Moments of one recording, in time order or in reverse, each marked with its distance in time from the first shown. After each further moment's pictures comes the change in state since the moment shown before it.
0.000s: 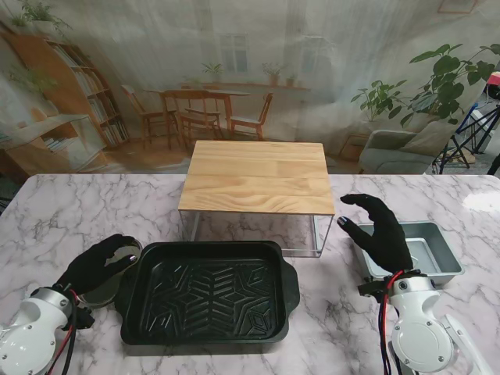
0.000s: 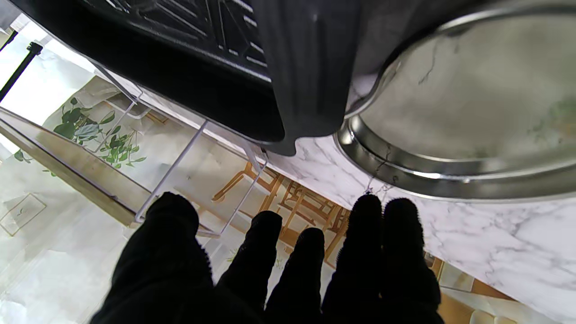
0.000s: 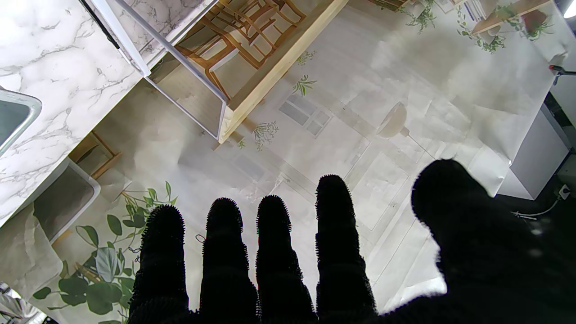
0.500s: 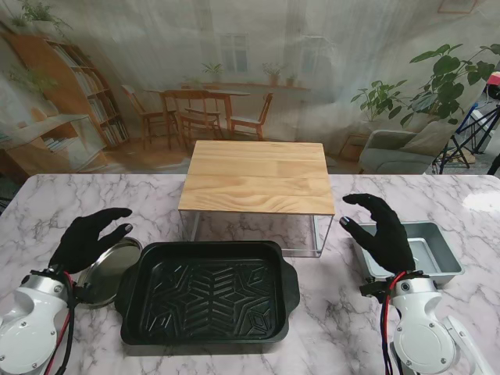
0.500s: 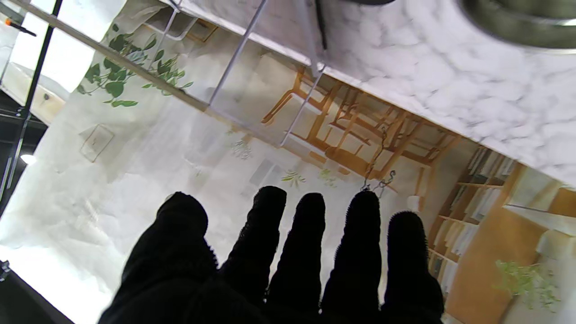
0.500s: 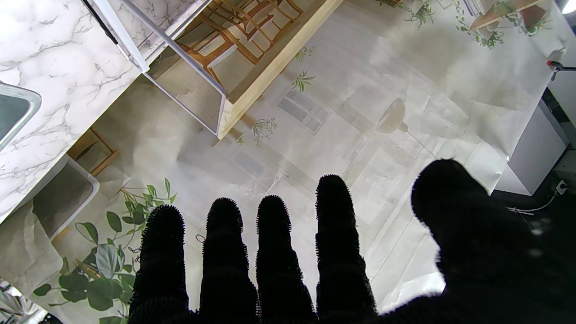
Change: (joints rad) left arm -0.016 -0.038 -0.023 -0.075 0.025 -0.112 0.187; right arm -0.009 -0.001 0.010 -0.003 0.005 -0.013 -0.007; left_hand 0.052 0.003 0.014 0.000 0.171 0.000 0.084 0.031 0.208 -0.012 0.142 0.102 0.039 -0.024 -0.028 -0.006 -0.072 0.027 -0.138 -0.026; right_hand 0.000 0.000 0.000 0.000 0.000 0.000 0.000 0.000 0.000 0.000 -0.002 -0.001 0.000 0.000 0.000 0.000 0.000 0.000 -0.002 0.000
